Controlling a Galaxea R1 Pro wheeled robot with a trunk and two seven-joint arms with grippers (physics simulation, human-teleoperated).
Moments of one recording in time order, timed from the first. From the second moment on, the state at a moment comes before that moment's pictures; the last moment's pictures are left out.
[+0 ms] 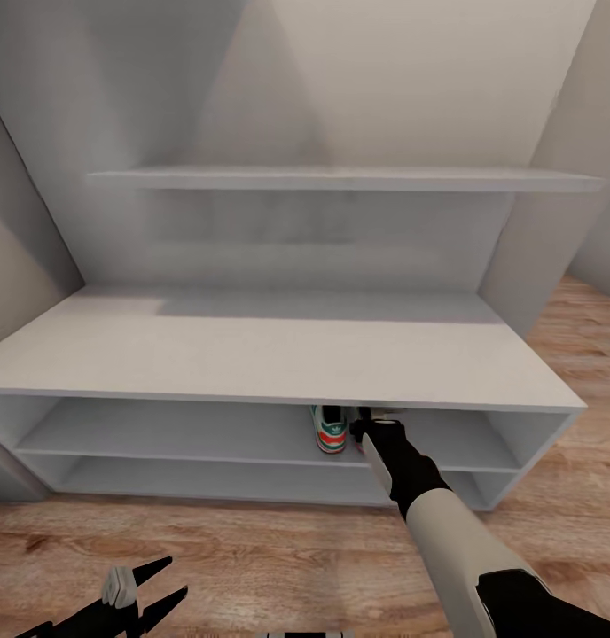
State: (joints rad) left arm -0.24 0.27 0.27 -0.61 0.14 -0.21 -1.27; right arm -0.84 0.17 0.04 -0.60 -0.01 0.47 -0.33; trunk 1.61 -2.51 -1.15
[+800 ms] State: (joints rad) left arm -0.24 0.27 0.27 -0.61 0.14 -0.21 -1.27; right arm -0.84 0.17 0.04 -0.60 -0.01 0.47 -0.33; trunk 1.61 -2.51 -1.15
